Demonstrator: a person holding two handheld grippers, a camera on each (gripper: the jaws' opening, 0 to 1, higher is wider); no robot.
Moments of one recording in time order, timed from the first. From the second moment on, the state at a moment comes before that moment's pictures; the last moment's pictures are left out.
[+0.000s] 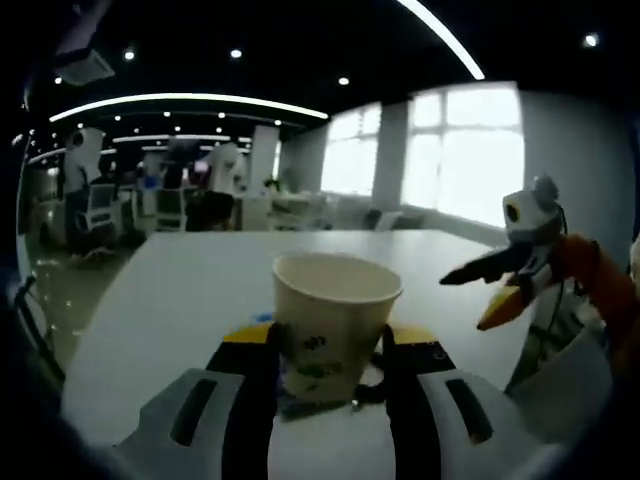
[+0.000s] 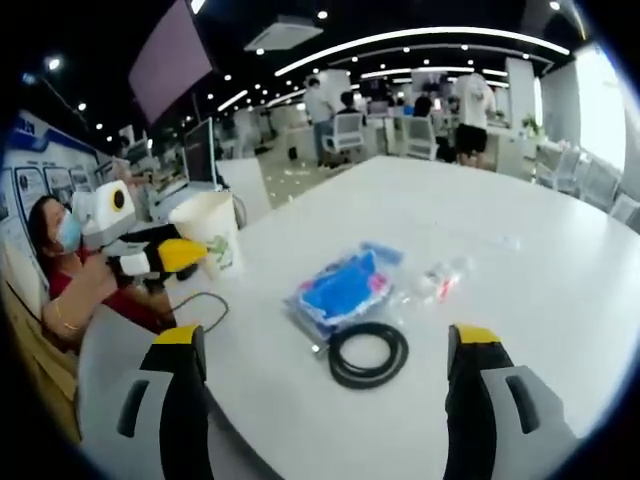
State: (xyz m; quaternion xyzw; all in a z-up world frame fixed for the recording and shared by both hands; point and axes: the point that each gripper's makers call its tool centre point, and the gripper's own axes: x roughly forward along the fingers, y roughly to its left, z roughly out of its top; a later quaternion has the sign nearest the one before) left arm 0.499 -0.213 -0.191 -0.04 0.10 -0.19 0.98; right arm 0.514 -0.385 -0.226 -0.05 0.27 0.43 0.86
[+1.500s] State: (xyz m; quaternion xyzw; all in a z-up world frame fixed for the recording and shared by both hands) left arm 0.662 -0.114 -0.226 -0.02 0.06 -0.12 0.99; right arm 0.537 -0.415 -0.281 -0.03 0.33 0.38 0.86
